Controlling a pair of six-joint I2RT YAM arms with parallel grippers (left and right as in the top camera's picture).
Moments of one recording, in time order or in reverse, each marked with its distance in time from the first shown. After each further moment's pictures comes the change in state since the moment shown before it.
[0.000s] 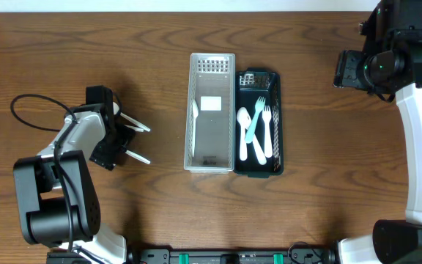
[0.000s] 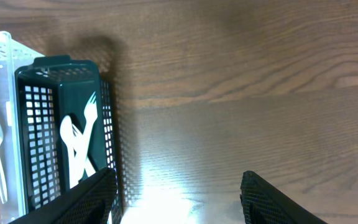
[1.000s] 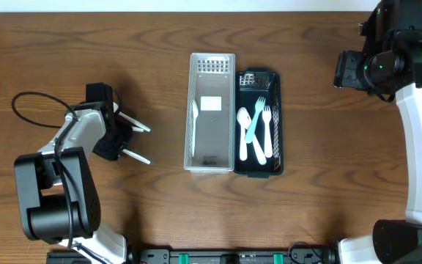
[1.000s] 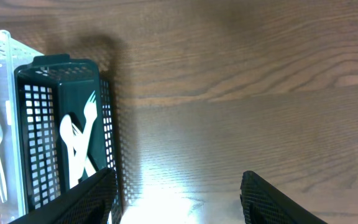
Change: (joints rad) left arm -0.001 0.024 0.020 0.037 0.015 0.002; right arm 0.000 0.000 0.000 -0.002 0.000 0.000
